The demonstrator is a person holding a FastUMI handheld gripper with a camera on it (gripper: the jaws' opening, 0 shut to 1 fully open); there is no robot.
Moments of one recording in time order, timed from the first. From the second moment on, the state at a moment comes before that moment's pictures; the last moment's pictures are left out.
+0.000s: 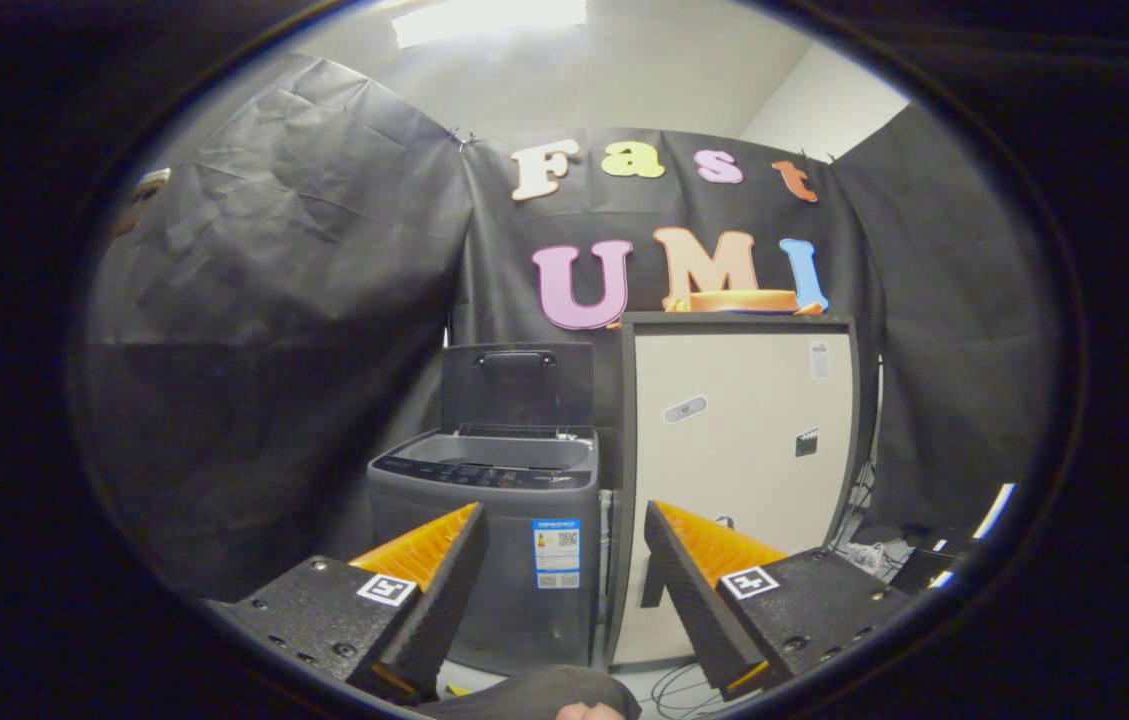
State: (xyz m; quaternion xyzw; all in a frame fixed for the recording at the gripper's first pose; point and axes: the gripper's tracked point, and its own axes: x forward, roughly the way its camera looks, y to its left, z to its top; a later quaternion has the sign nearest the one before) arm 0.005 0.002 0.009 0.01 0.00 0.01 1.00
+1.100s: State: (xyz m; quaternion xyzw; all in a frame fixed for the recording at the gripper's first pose) arm 0.110 -0.055 0.075 0.00 0.00 0.00 1.00
